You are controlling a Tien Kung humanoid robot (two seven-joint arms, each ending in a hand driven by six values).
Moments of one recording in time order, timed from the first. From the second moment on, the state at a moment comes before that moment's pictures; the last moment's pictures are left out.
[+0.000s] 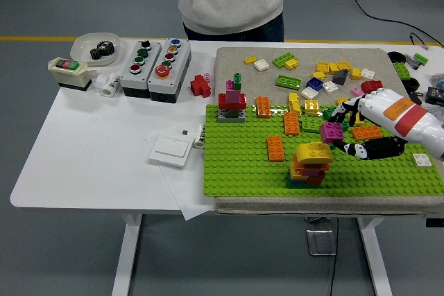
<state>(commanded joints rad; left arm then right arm) -0.23 0.08 -0.37 -0.31 0.80 0.19 0.33 0.45 -0.77 0.89 1.49 -1.84 -0.11 0.37</state>
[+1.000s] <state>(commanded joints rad) -0.23 0.08 -0.37 -0.31 0.80 0.19 0.33 0.48 -0.77 0.83 1.52 -1.78 -0.07 0.33</state>
